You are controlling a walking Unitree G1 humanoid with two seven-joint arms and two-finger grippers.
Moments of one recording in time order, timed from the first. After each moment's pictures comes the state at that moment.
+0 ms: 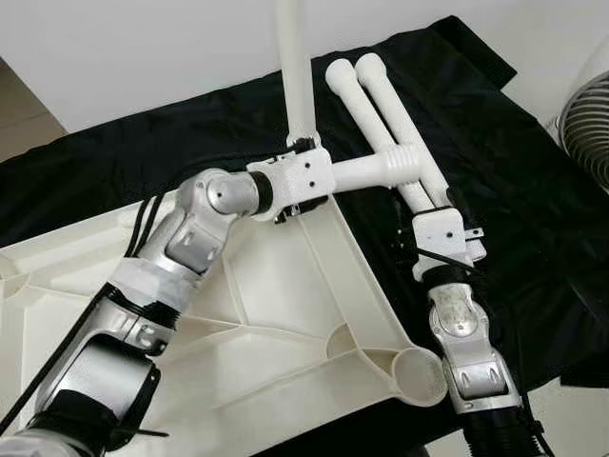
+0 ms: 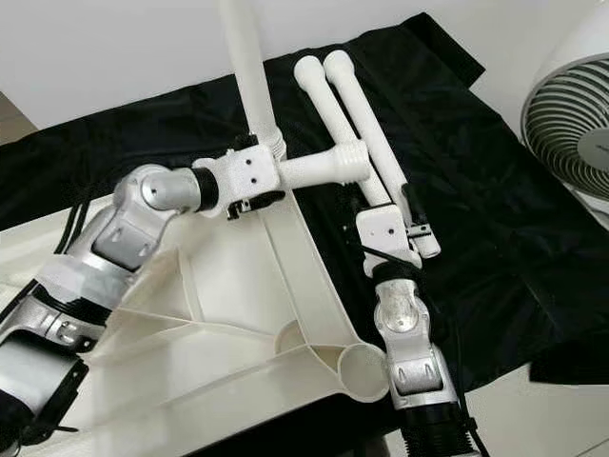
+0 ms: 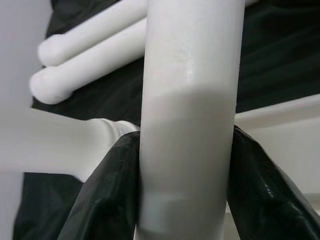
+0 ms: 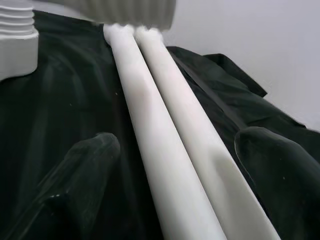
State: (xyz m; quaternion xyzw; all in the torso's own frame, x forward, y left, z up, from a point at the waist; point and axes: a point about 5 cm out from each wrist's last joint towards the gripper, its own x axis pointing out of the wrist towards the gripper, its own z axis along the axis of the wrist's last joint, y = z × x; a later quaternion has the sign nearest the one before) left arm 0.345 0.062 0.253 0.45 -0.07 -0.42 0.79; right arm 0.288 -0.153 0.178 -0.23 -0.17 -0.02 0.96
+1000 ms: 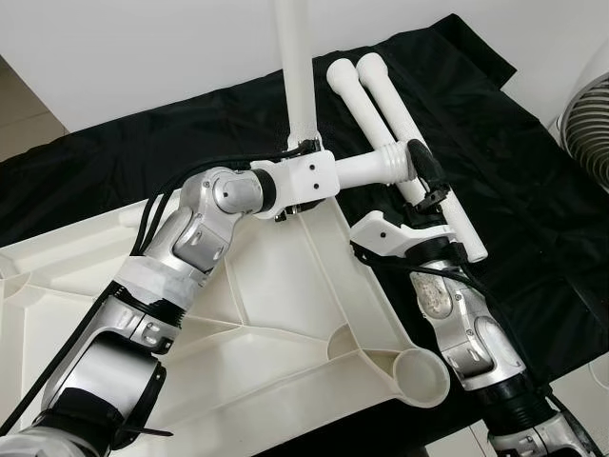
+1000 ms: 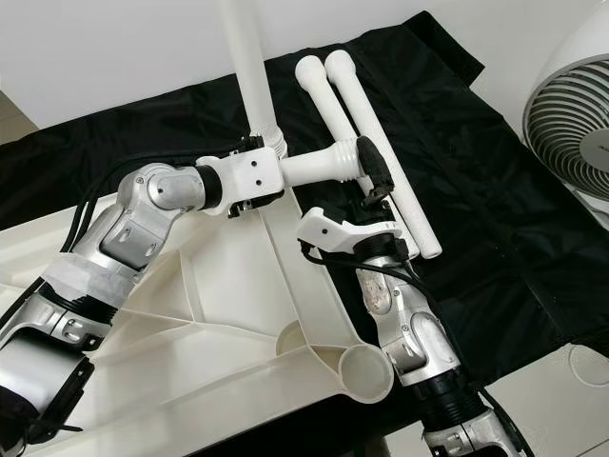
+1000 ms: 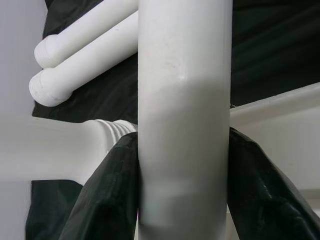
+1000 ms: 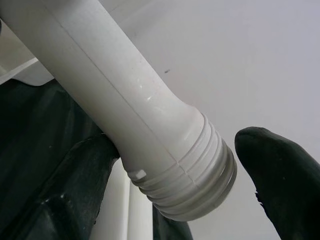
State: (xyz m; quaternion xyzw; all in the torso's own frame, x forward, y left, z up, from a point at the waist) left arm 0.346 0.055 0.249 0.48 -0.07 -0.42 0.77; right arm 0.301 -0.119 0.213 -0.55 -0.28 0.01 0.78
